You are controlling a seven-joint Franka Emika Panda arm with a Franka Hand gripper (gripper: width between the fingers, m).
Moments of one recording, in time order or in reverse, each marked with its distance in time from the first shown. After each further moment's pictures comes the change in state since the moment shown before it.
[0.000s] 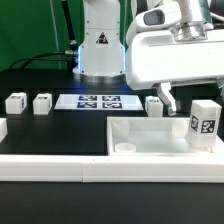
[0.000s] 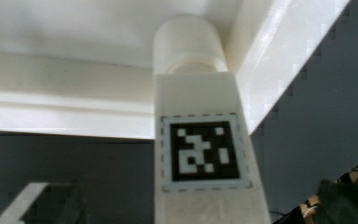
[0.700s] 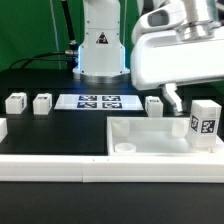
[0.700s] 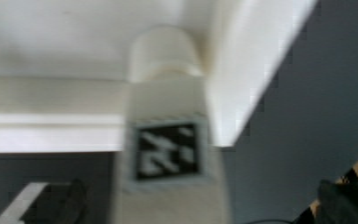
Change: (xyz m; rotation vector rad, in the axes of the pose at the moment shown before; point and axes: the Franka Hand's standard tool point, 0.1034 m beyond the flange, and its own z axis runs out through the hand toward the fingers) arm 0.014 -0.018 -0.001 0.014 -0.086 0.097
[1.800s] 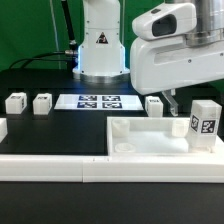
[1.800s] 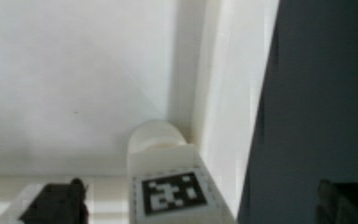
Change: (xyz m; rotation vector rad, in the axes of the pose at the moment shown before) arm -0.009 0.014 0.004 0.074 -0.493 0.038
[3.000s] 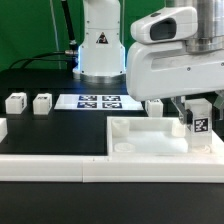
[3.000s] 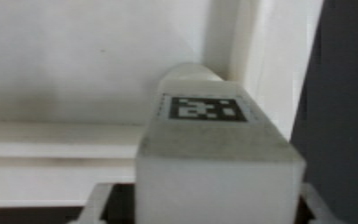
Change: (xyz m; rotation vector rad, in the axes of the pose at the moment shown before) arm 0.021 0.014 0.006 -0.053 0.022 0.085
